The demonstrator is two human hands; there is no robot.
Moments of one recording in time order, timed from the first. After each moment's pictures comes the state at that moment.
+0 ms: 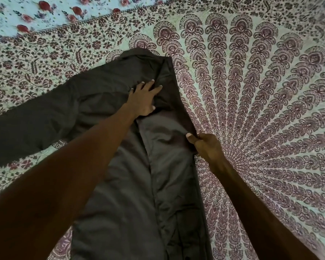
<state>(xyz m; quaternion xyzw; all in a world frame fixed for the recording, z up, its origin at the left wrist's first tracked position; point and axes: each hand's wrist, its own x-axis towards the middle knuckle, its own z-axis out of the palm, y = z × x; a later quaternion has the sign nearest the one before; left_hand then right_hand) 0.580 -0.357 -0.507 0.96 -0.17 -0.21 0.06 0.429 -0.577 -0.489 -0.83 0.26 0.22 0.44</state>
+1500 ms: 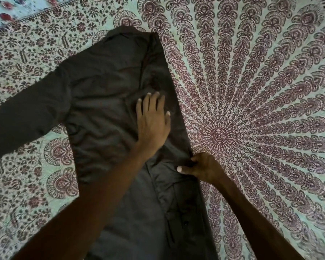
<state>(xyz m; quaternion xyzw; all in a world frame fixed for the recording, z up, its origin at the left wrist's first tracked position) 0.414 -0.427 -0.485 0.99 -0.09 -0.01 0.11 0.300 -0.600 -0.489 -0.83 0.19 0.40 0.34</state>
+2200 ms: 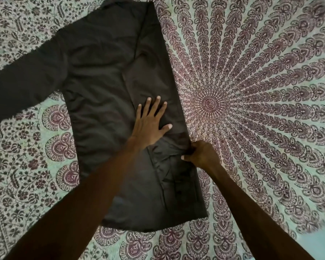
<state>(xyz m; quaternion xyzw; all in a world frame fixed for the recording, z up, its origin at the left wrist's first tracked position) 0.311 -0.404 -0.524 0.96 -0.18 -0.18 0.07 0.219 -0.600 -0.482 -0.86 0.21 0.37 0.30</state>
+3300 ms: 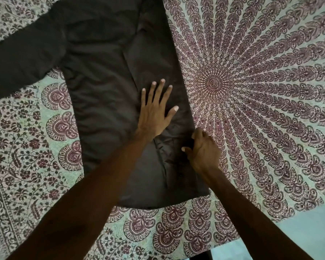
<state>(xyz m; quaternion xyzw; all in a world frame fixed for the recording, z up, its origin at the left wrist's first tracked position) 0.272 -0.413 -0.525 0.98 -0.16 -0.07 0.11 0.156 -0.564 -0.459 -0.95 0.14 0.22 0.16</state>
